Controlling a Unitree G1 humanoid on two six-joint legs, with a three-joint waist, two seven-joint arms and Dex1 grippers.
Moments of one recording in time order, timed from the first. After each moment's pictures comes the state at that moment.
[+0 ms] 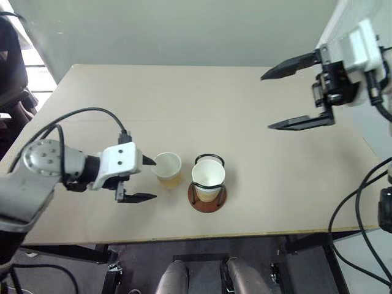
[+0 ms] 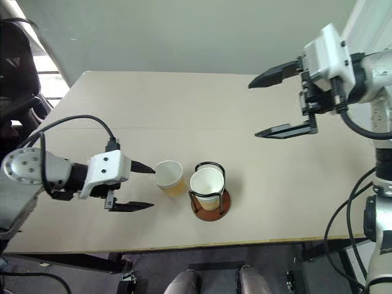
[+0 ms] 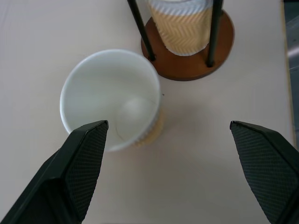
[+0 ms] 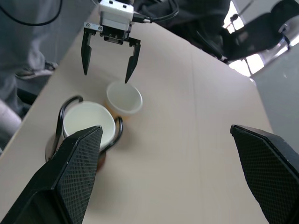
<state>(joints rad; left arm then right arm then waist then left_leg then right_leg) -0.40 1.14 -0.05 -0.31 -0.36 0.42 -1.24 -1.09 -0.91 0.02 0.06 0.43 0.31 1.58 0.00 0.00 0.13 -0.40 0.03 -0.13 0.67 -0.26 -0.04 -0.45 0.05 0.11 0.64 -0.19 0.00</state>
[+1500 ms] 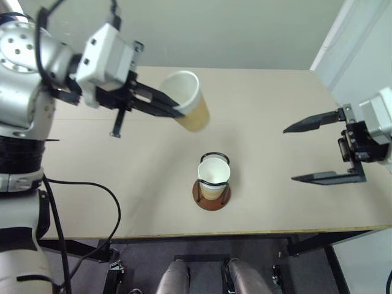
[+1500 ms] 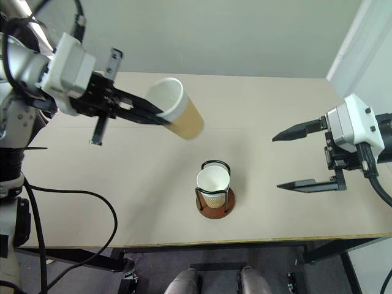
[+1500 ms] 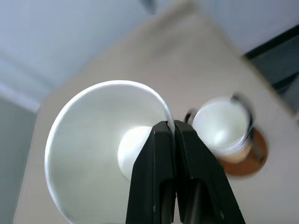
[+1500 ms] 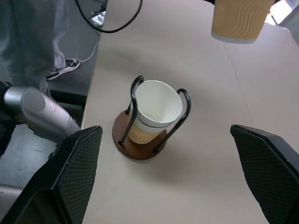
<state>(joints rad) -1.13 1.00 -0.24 0.06 -0.62 0.19 -1.57 -0.55 -1.16 -0.23 -0.41 0.71 0.57 1.45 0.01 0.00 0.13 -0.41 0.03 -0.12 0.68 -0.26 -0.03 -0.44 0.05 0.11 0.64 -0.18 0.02</state>
